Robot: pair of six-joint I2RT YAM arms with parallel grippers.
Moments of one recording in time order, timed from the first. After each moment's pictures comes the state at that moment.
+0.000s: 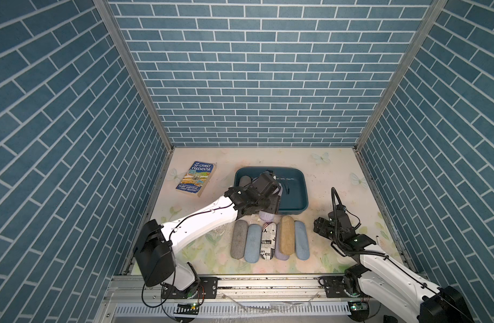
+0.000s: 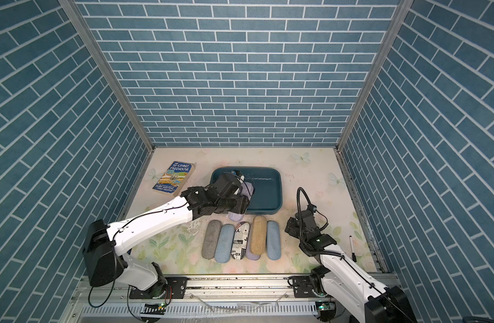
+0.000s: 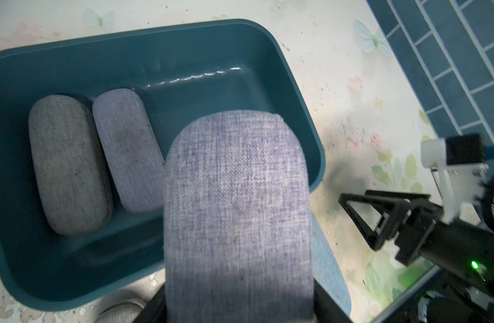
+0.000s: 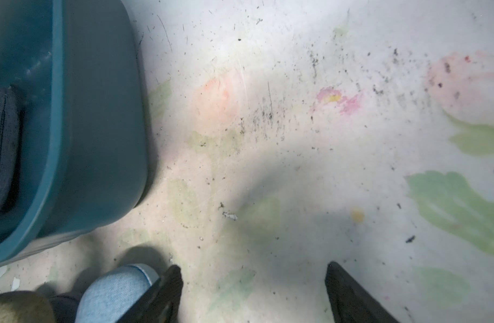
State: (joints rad) left arm -0.89 1.56 1.31 -0.63 -0.12 -0.53; right arm 0.46 0.86 0.27 -0.29 0.15 0.73
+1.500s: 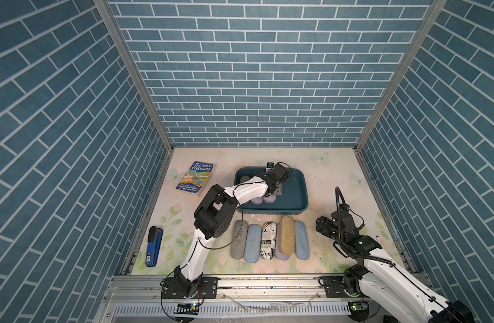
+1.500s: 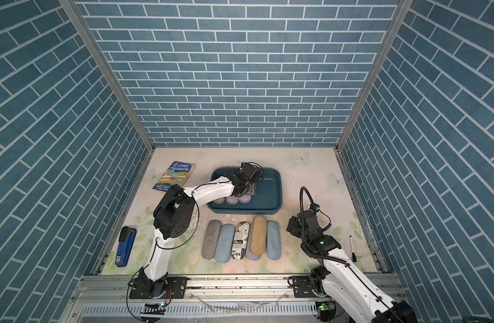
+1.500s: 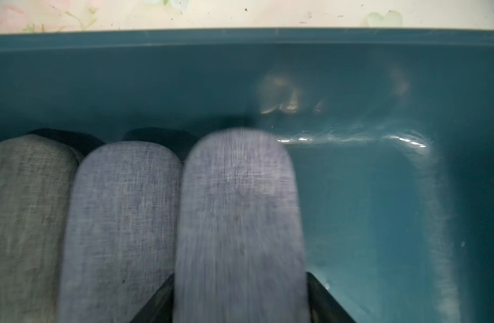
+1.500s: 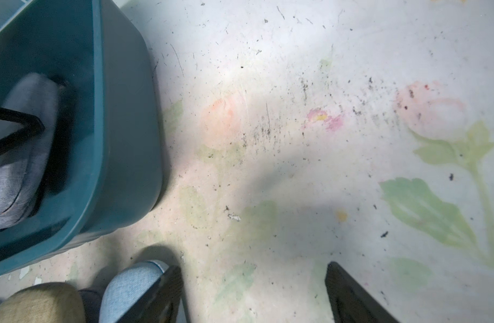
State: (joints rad) left arm -0.76 2.18 1.68 -0.55 -0.30 -0.62; right arm 0.46 0.75 0.30 -0.39 0.17 0.73
